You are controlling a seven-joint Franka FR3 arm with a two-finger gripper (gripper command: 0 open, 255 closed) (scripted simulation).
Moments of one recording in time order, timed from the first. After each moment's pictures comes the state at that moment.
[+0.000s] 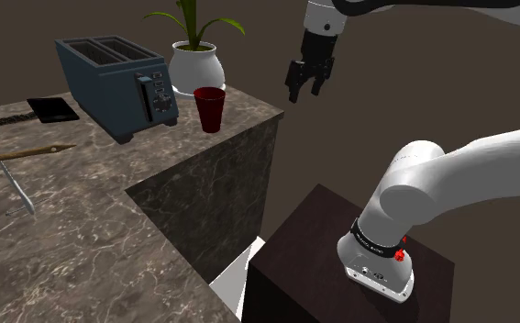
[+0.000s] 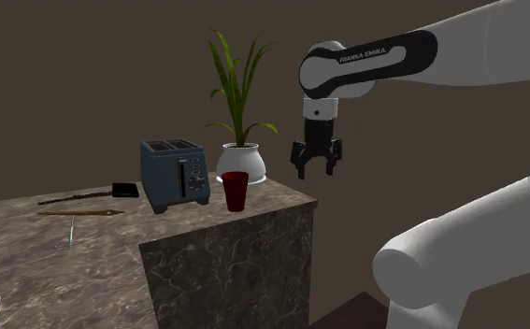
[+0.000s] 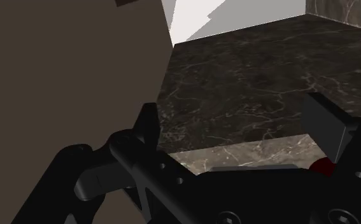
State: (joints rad) arm 0.01 -0.80 -0.05 -2.45 -0.06 1.70 0.16
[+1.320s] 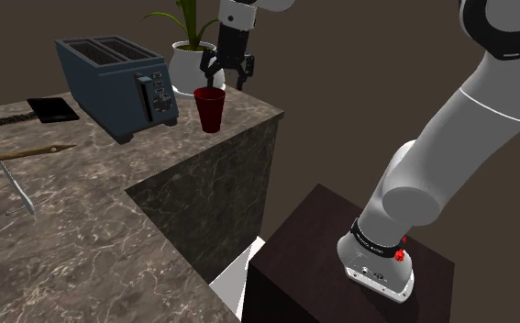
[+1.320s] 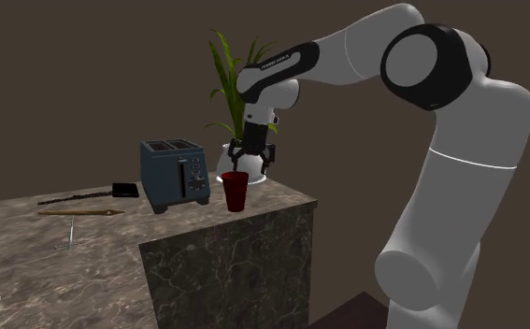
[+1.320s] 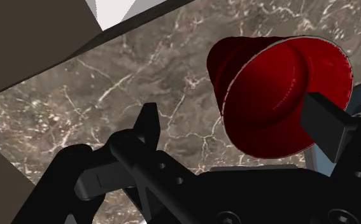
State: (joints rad) arm 0.07 -0.16 -0.01 -1.98 0.16 1.91 0.37
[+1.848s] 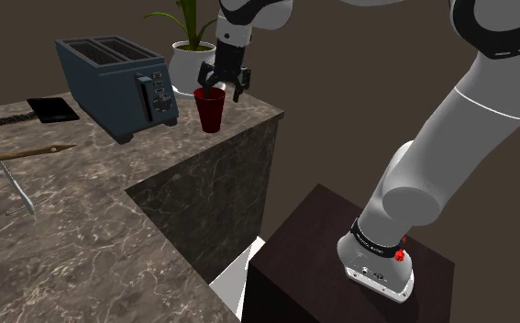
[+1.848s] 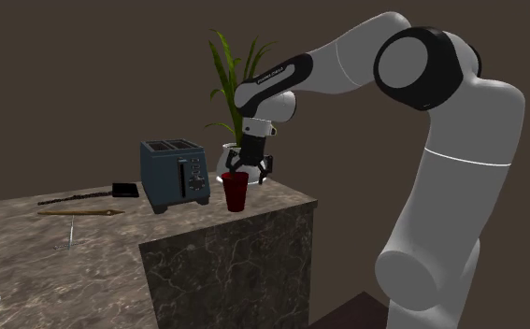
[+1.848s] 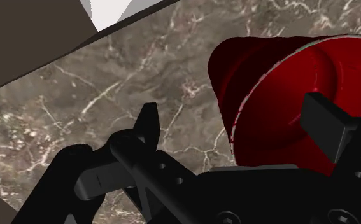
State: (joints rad) arm 0.07 -0.12 0.00 -2.04 0.18 2.00 0.36
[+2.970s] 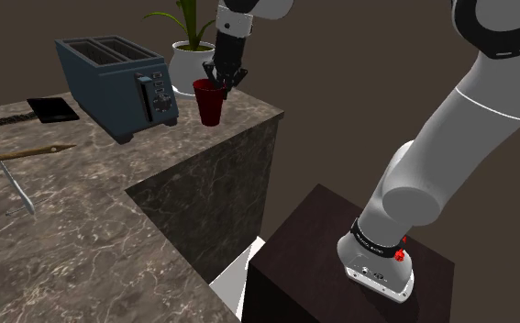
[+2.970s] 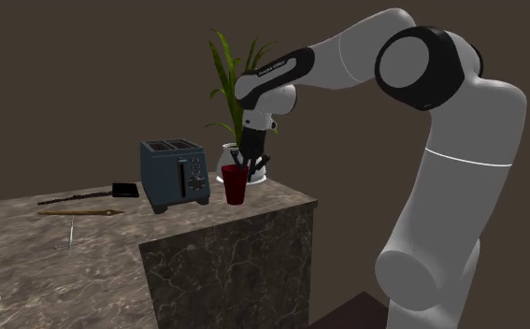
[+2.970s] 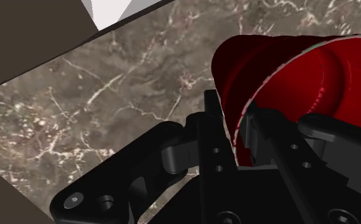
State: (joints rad) arm 0.07 -0.13 0.00 -1.99 0.17 1.95 0.37
